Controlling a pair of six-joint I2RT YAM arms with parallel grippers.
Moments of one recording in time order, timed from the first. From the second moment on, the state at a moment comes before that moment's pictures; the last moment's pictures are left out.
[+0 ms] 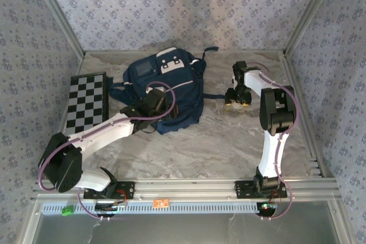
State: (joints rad) left arm -0.75 1.38 0.92 -0.36 -0.15 -0.70; right arm 0.14 2.05 1.50 -0.90 0.00 0.16
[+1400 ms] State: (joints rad) left arm -0.74 1.35 0.93 -0.39 -0.17 -0.67; right arm 0.19 1.90 1.27 -0.78 -0.01 0.29
